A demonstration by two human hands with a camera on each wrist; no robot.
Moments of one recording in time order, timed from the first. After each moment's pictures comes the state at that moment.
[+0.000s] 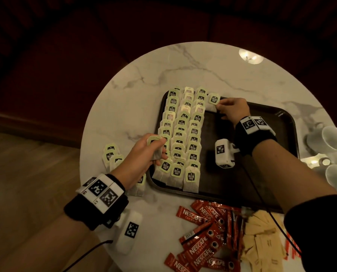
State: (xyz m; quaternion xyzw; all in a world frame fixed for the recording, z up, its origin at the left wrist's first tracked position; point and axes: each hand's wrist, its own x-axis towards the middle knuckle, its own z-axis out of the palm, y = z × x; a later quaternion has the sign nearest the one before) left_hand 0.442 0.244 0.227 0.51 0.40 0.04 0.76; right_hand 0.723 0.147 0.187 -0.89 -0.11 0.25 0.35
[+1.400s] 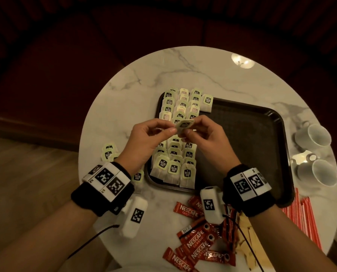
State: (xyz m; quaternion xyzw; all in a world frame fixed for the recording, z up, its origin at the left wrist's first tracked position) left_hand 0.452 0.245 0.249 0.62 0.29 0.17 0.71; right_hand 0.575 0.111 0.251 -0.70 -0.27 0.33 0.57
